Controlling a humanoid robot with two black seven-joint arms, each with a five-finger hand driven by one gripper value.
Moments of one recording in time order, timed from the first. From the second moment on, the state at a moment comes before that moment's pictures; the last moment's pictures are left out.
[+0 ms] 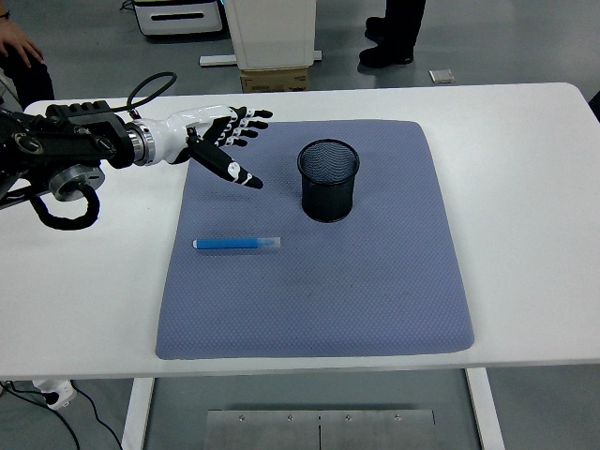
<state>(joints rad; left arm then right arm) -1.65 0.40 0.84 -1.15 -0.06 -0.10 -0.38 -0.01 0.00 0.57 0.25 0.09 0.05 0.03</state>
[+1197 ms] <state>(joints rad) -1.66 0.32 0.94 -1.25 0.30 0.09 -0.37 -0.01 0.00 0.57 0.25 0.09 0.05 0.03</state>
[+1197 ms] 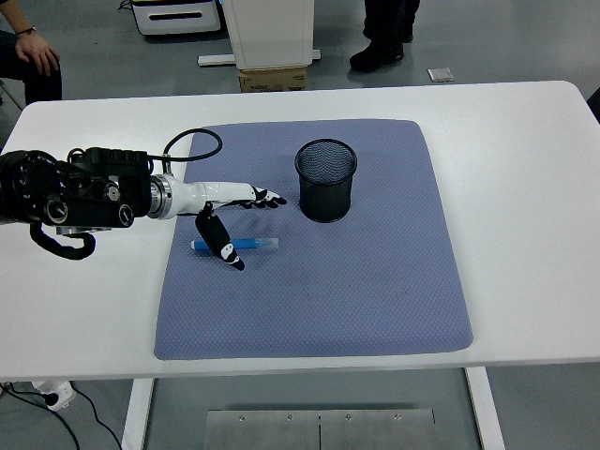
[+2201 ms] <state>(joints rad) -1.61 0.29 0.97 -1.24 0.44 0.22 -0.38 -0.01 0.00 0.57 0.25 0.09 0.05 0.03</state>
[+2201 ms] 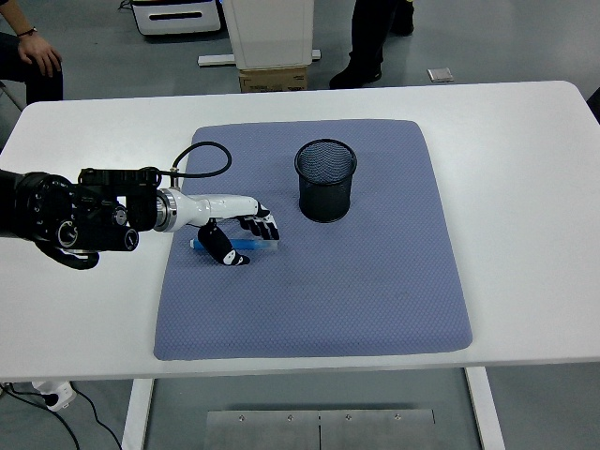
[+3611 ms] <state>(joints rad) -1.60 0.30 0.99 -1.21 0.46 0.25 -0.41 -0.01 0.00 0.57 0.25 0.09 0.05 0.03</state>
